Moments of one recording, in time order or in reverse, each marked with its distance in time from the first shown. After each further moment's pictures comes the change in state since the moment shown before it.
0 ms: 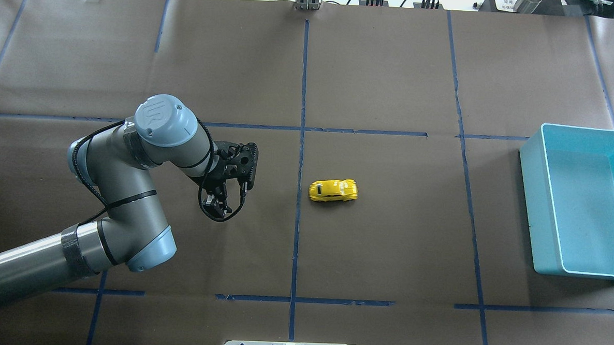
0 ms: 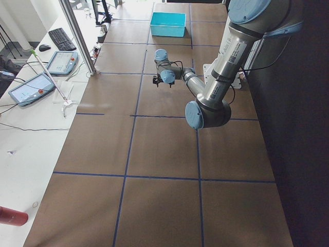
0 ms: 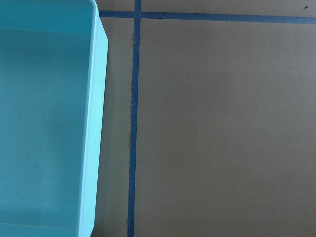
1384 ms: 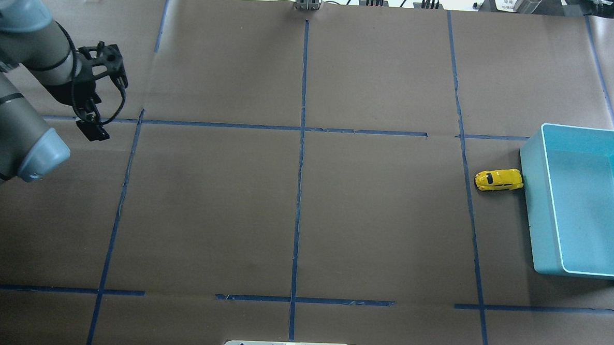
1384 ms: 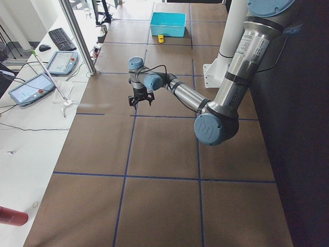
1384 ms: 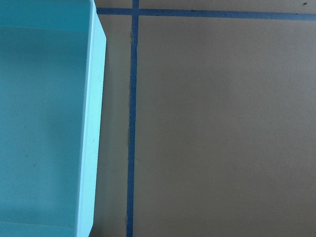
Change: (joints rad) left arm -0.406 0.193 -0.107 0.356 -0.126 -0.015; right arm 0.000 -0.001 -0.001 0.000 0.000 0.000
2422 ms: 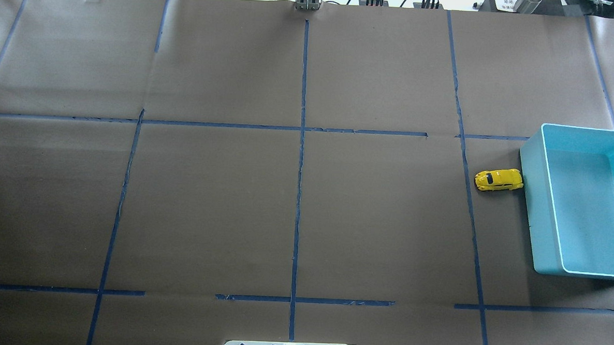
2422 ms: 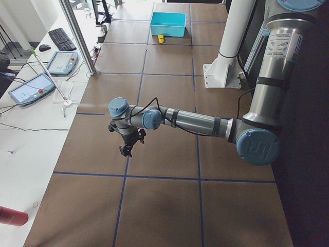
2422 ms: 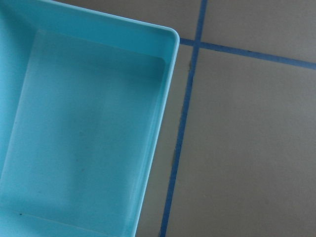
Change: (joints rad) left arm -0.373 0.209 0.130 0.009 -0.126 -0.176; right arm -0.127 0.028 0.133 0.004 0.002 -0.003
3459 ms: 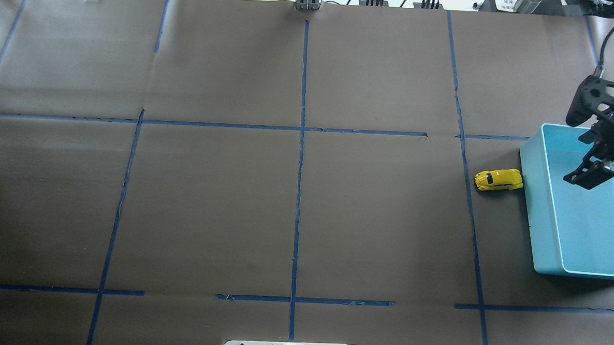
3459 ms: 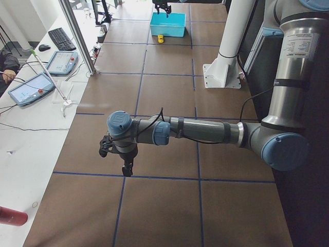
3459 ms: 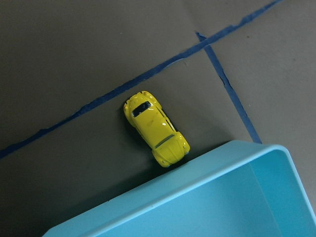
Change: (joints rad) left arm -0.201 0.081 -0.030 -0.017 -0.025 -0.227; right arm -0.513 0.300 0.050 0.007 -0.201 -0.330
